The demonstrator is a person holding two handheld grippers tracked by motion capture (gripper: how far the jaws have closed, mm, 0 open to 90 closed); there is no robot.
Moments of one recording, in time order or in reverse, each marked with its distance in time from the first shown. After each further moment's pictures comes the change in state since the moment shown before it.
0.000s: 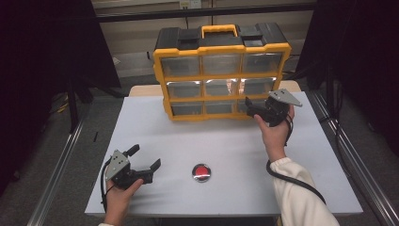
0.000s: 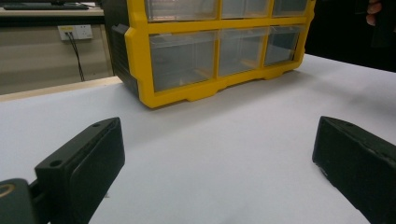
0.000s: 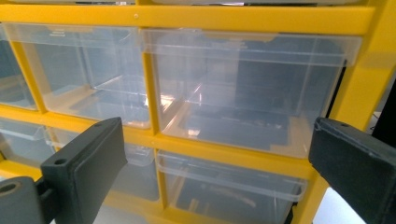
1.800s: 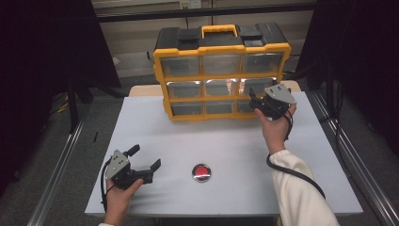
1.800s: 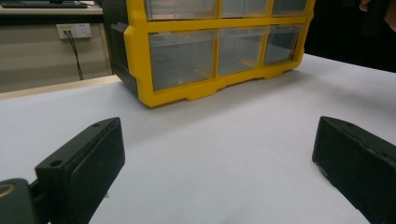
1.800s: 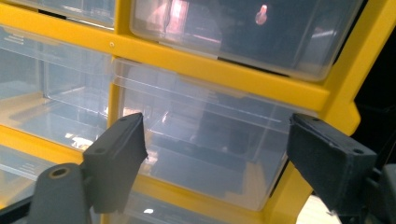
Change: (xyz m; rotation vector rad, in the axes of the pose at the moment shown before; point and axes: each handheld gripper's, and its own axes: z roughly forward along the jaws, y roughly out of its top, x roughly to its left) left arm 0.001 -0.001 0.001 0.001 -0.010 0.002; right arm 0.000 0.011 0.007 -0.098 -0.118 -0.225
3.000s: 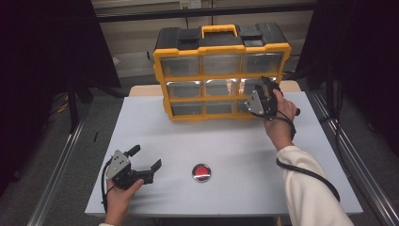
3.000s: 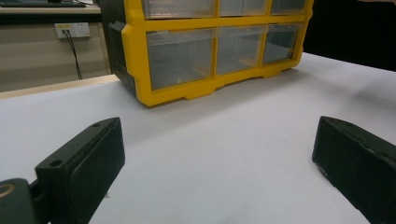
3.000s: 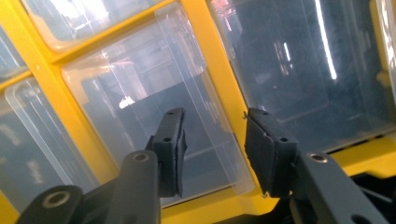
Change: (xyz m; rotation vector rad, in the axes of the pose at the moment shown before) left arm -0.001 -0.001 0.001 0.002 -0.002 -0.001; right arm 0.015 0.011 0.002 0.051 -0.121 -0.936
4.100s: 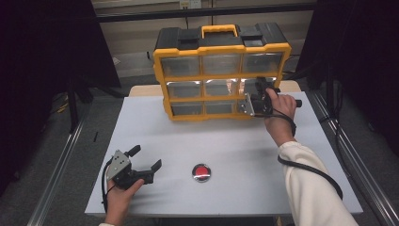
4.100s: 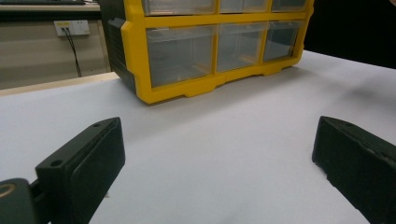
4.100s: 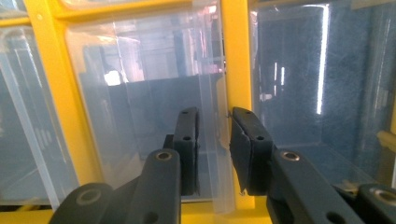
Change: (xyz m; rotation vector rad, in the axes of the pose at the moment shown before) left arm 0.001 -0.001 0.001 0.009 0.000 0.001; right arm 0.000 0.005 0.010 0.017 0.012 -0.283
